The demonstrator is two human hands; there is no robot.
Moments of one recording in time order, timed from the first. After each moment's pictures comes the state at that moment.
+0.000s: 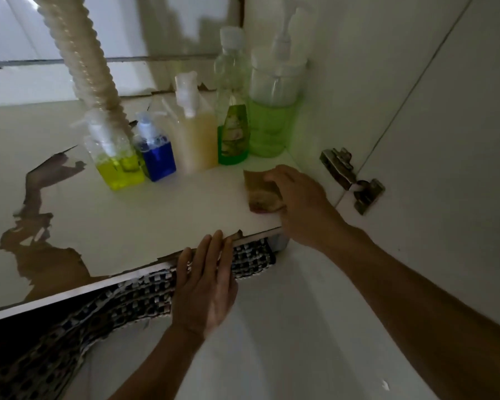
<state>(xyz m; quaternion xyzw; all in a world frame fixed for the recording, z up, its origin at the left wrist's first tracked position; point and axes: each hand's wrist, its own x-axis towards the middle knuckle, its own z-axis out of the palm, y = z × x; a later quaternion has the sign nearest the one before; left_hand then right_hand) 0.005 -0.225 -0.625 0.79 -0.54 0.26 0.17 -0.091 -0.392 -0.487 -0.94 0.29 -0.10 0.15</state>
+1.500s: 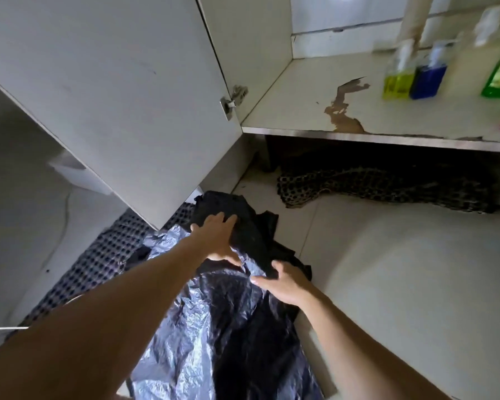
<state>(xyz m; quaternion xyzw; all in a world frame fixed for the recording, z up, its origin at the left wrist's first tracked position) -0.082 0.193 -0.531 0.96 -0.15 -0.21 -0.12 -0.184 0.038 -0.589 -0.85 0.08 0.25 0.45</state>
